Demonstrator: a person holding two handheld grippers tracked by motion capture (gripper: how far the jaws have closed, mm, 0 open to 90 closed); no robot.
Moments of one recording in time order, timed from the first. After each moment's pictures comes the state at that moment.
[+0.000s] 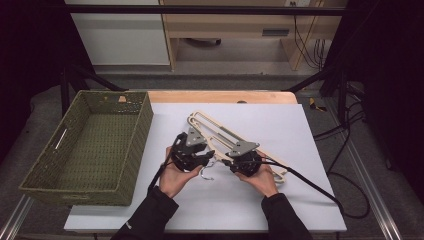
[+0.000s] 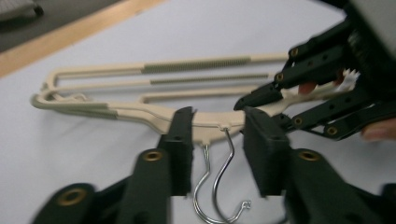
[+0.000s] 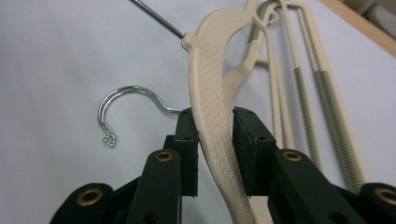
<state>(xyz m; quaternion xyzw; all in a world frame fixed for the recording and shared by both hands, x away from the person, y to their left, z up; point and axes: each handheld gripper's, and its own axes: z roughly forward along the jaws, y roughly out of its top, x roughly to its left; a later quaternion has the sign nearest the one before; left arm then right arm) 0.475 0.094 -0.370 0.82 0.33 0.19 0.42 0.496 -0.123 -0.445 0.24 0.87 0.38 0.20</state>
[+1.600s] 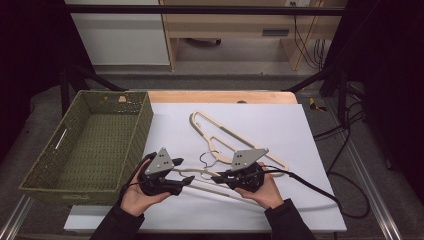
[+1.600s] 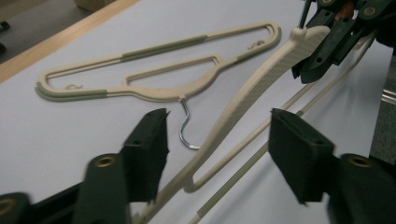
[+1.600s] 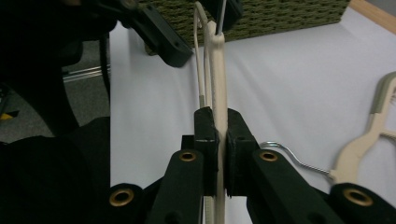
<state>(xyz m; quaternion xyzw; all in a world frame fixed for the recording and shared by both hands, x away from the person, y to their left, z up) 0.420 0.155 -0.379 0.86 0.23 0.15 0.43 0.435 -0.115 -0.386 0.13 0.87 0.48 0.06</state>
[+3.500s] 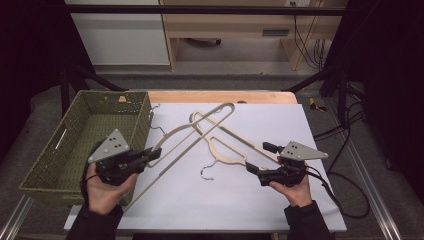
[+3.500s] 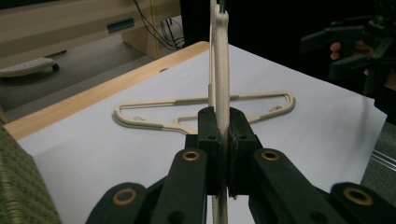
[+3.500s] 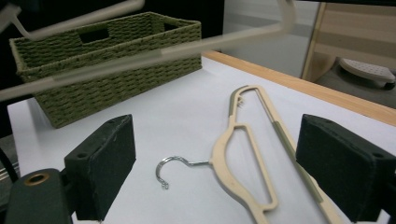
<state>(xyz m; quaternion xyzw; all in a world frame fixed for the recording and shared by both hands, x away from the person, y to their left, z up) 0.405 0.225 -0.293 0.78 0.30 0.20 0.51 0.427 -0.207 -0.373 0.31 0.74 0.56 0.19</state>
